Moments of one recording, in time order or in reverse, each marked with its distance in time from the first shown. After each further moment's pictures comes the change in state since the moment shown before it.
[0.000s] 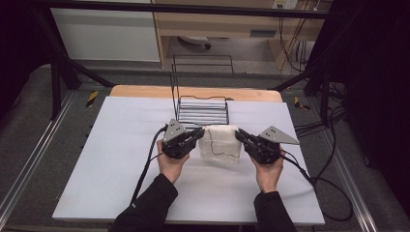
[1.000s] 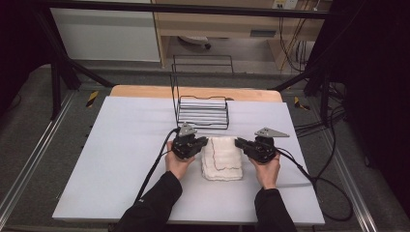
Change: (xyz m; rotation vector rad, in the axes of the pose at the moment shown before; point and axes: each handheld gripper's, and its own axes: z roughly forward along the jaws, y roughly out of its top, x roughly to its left) left arm 0.014 -0.037 0.047 0.260 -0.021 -0.063; right arm -0.036 -0.042 0.031 0.232 0.037 0.142
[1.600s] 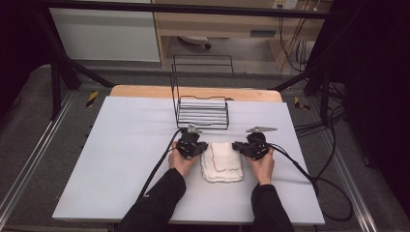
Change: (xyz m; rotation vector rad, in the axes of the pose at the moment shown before) left arm 0.012 -0.008 0.035 0.204 0.023 -0.042; right arm -0.017 -0.006 0.036 0.211 -0.036 0.048
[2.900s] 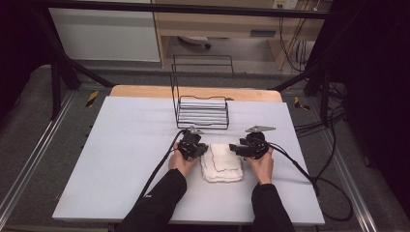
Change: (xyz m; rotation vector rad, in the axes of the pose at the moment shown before) left arm -0.002 -0.003 0.009 0.059 0.035 0.012; right arm -0.005 0.001 0.009 0.005 -0.030 -0.041
